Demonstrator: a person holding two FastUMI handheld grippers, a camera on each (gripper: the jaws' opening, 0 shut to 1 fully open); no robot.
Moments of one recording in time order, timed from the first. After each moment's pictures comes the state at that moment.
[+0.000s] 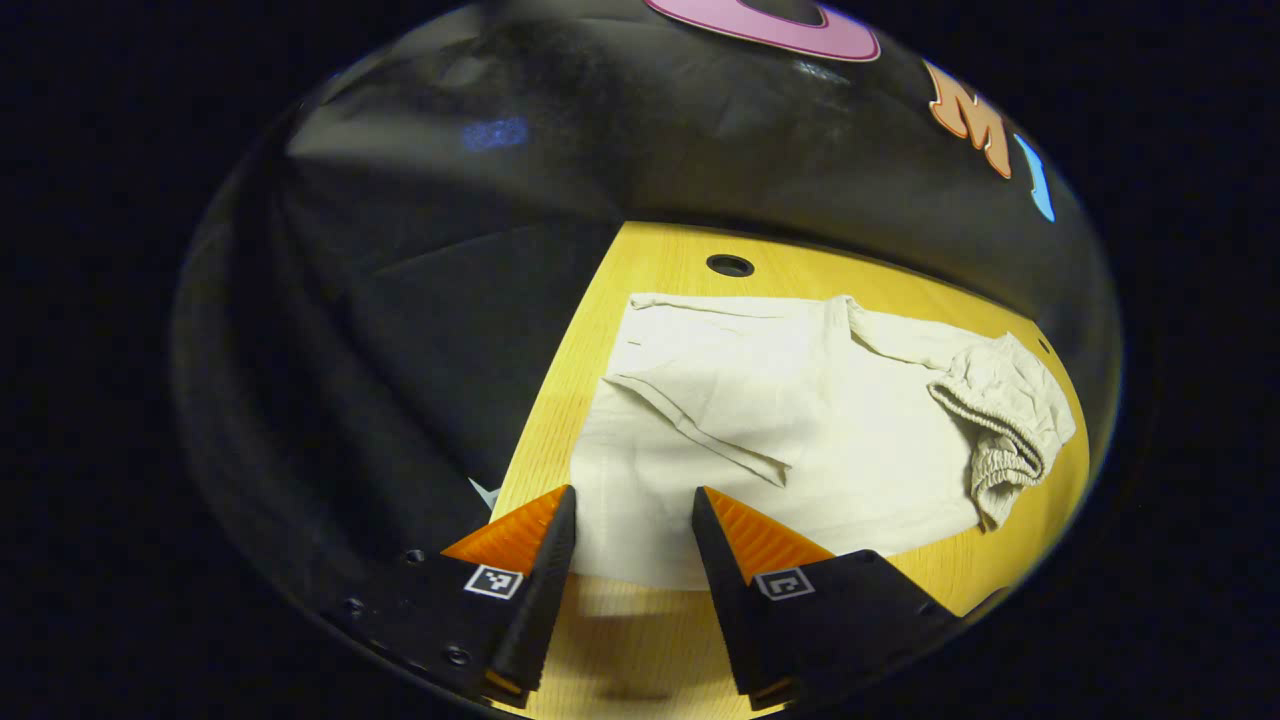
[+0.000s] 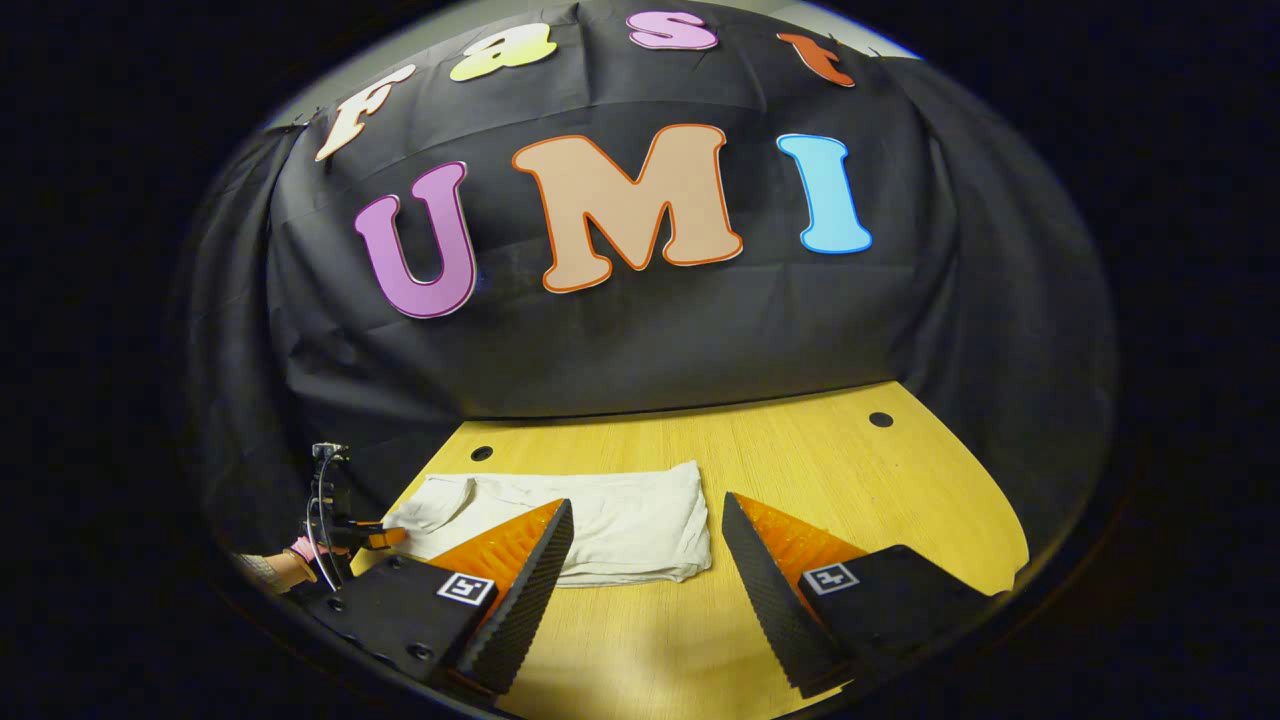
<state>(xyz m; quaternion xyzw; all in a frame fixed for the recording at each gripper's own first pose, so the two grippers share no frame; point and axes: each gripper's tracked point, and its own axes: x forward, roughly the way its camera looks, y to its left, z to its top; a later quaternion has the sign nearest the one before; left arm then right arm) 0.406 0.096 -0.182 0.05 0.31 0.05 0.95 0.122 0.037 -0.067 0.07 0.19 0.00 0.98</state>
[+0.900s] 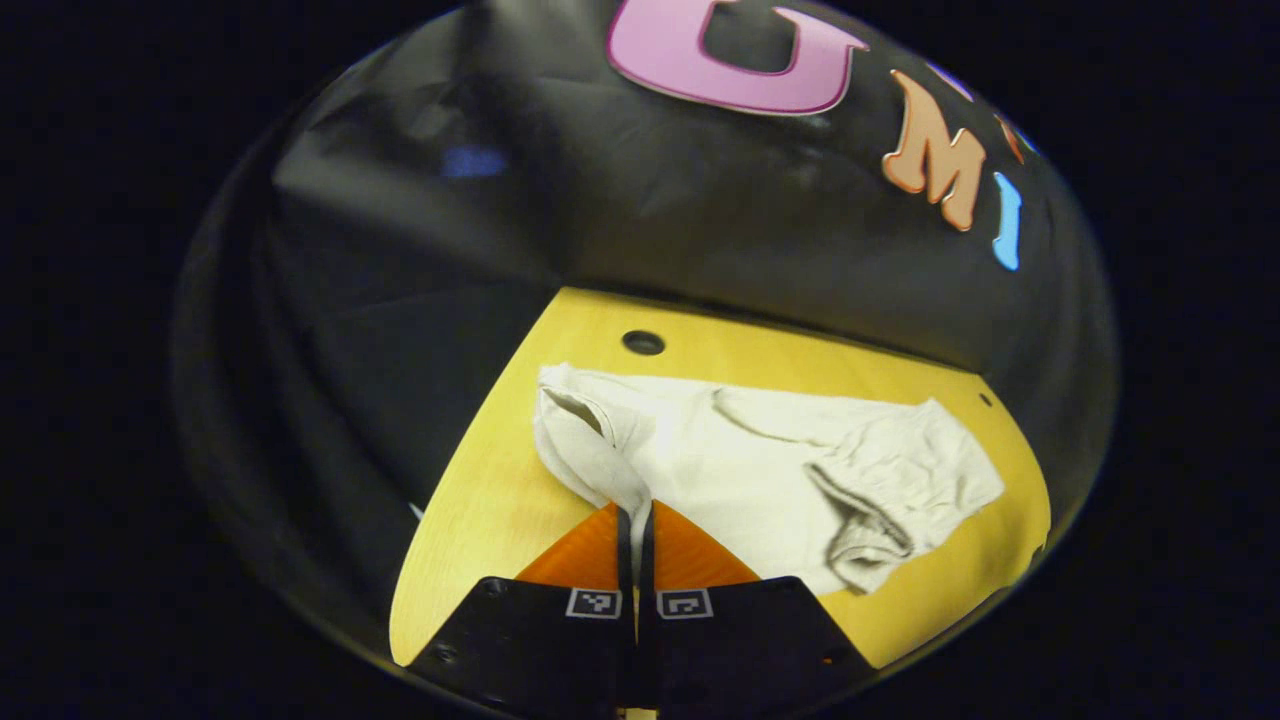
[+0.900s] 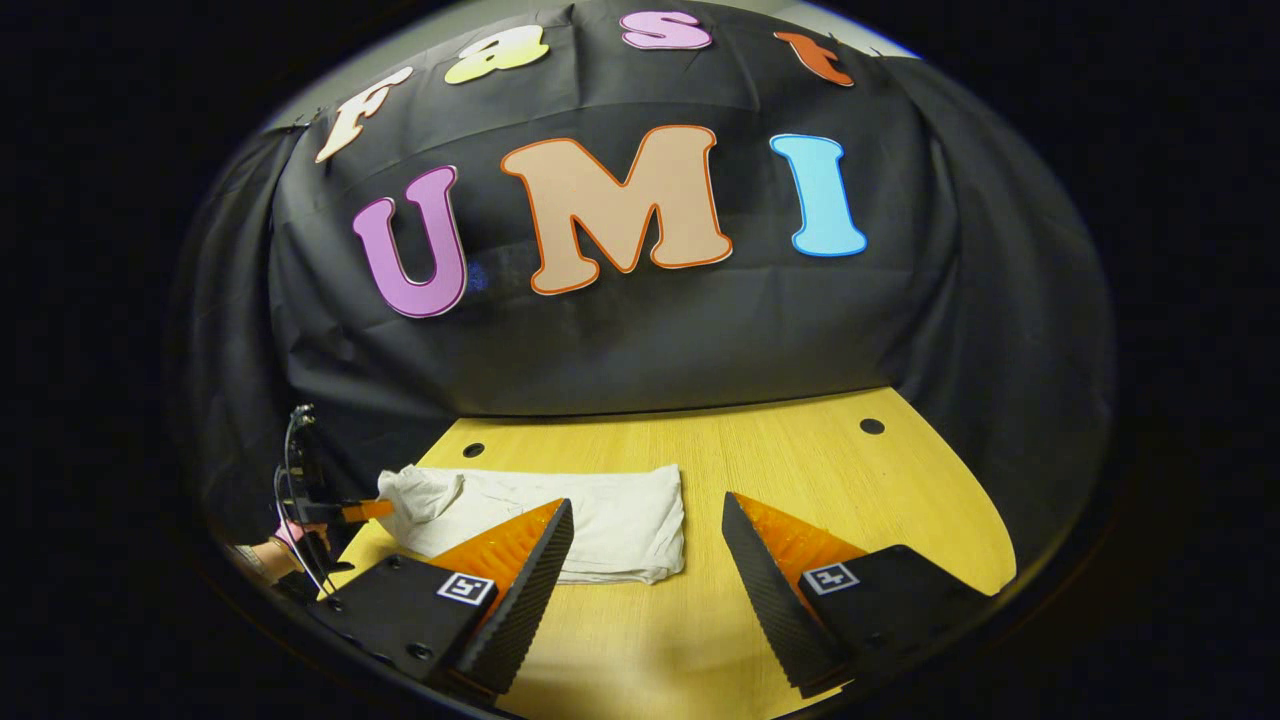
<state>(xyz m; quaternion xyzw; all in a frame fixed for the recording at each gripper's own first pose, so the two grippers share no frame) 0.416 -0.016 -0.106 0.01 0.21 -0.02 0.98 0.124 -0.004 -0.066 0.06 0.19 0.01 0.98</state>
